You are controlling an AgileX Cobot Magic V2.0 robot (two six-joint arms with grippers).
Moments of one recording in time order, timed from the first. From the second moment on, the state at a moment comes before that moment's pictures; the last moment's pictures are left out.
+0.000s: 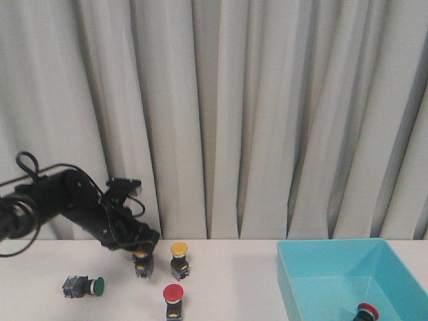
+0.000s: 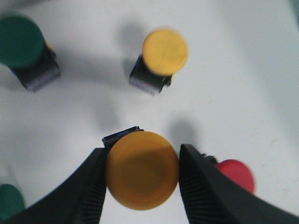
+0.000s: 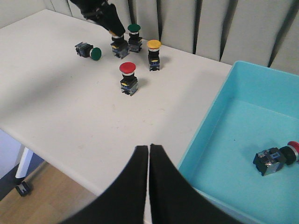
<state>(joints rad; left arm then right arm) -0.16 2.22 -1.95 -0.41 0.90 0.43 -0.17 0.51 -0.53 0.87 0.88 -0.95</state>
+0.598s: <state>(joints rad) -0.16 1.76 -1.95 -0.53 1.03 0.36 -0.17 0.51 -0.53 0.90 0.76 -0.95</state>
